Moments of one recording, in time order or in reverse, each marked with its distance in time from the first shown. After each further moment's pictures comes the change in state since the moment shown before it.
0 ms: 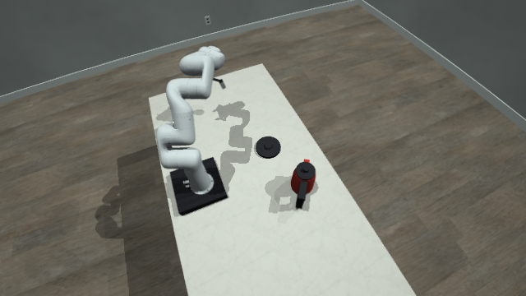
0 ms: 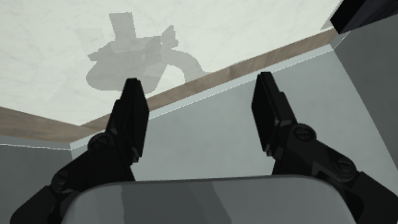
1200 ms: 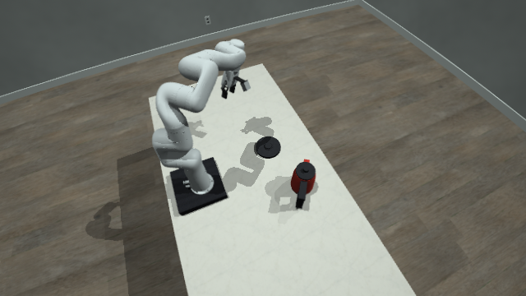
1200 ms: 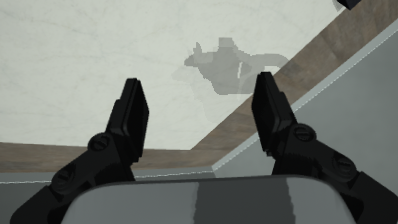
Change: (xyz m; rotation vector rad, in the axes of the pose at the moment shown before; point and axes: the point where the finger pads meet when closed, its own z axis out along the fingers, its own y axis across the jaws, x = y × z) arm 0.104 0.170 -0.112 0.202 0.088 0.659
